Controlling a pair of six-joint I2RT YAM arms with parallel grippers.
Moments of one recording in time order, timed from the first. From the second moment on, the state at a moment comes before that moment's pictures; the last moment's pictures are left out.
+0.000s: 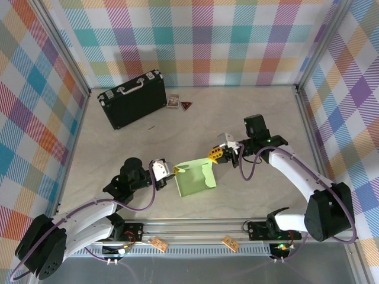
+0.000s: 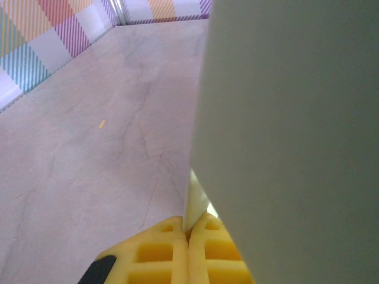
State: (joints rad) left arm -0.60 0.91 0.26 0.32 0.45 0.39; right arm 0.39 1.29 0.92 -0.51 -1.18 -0.95
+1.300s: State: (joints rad) left arm -0.60 0.88 0.28 0.30 0.50 0.24; right arm 0.39 1.27 0.92 -0.40 -1.13 -0.69
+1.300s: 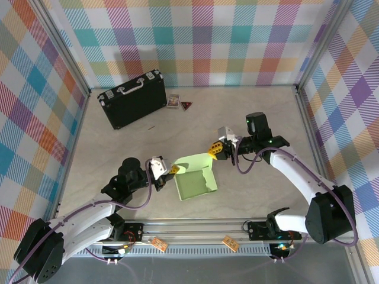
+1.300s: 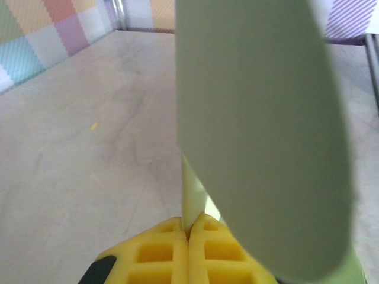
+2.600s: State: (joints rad) left arm -0.57 0.98 0.38 0.45 0.61 0.14; right arm 0.41 1.24 0.87 -0.40 -1.05 -0.55
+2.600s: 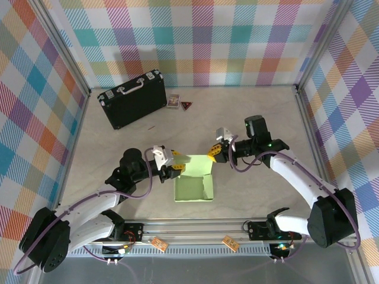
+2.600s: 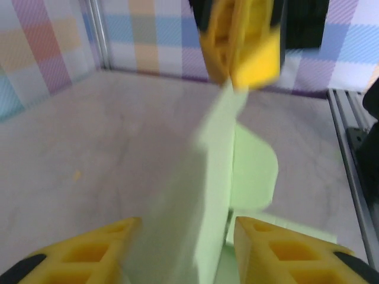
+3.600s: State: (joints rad) left arm -0.57 0.76 0.39 0.33 0.18 0.06; right arm 0.41 1.33 1.00 -0.45 -0.91 -0.57
